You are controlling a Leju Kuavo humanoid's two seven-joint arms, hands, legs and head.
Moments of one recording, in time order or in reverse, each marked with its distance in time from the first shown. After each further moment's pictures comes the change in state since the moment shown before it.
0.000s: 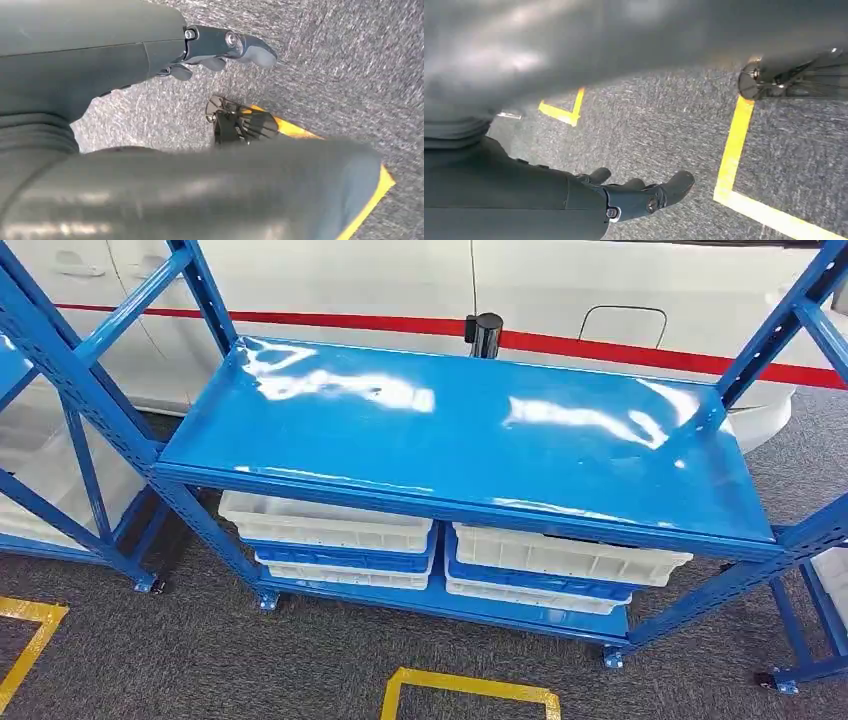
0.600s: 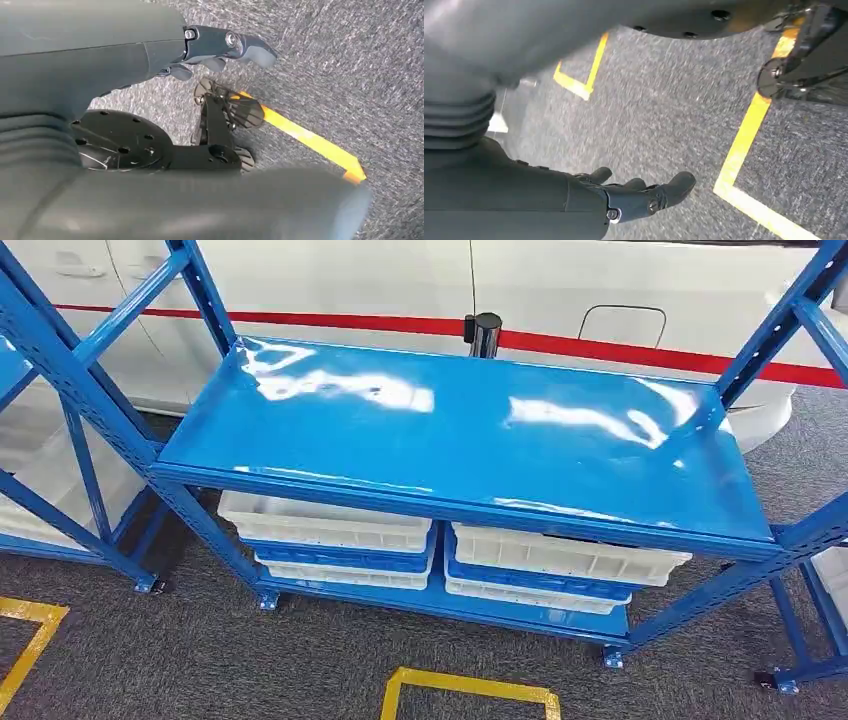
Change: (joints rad) left arm -0.063 -0.063 0.243 0.053 -0.110 0.067 -0.075; right arm -0.054 0.032 -0.272 0.055 0.446 -0.026 0.011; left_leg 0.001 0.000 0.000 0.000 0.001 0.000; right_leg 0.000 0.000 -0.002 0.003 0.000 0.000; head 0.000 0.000
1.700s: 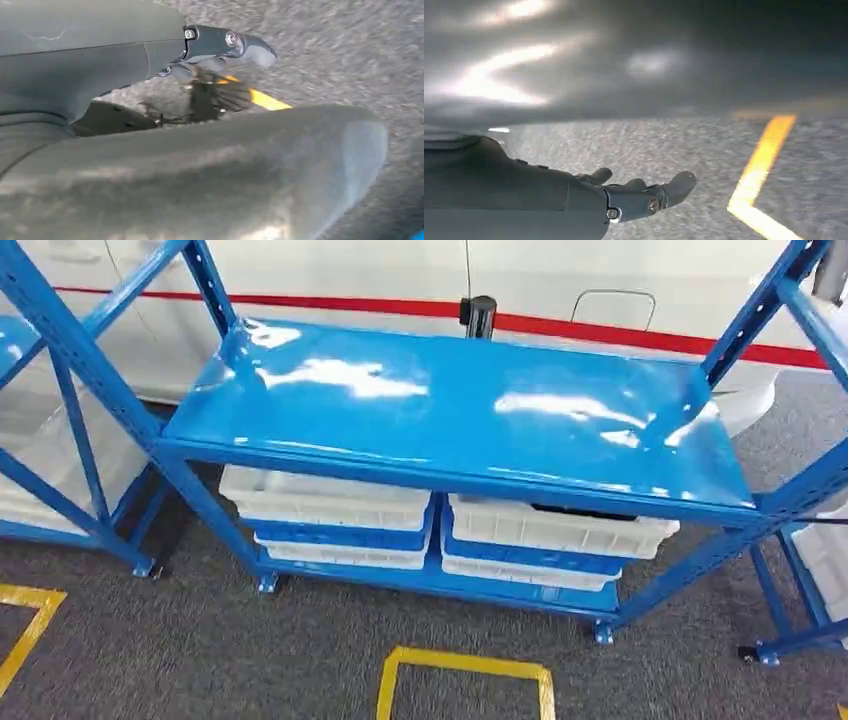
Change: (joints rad) left arm 0.004 0.007 -0.017 0.001 -0.007 -0.153 -0.109; right arm -0.003 0.006 0.004 0.001 0.034 0.012 -0.005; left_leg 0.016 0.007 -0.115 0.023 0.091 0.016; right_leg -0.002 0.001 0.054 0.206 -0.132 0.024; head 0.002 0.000
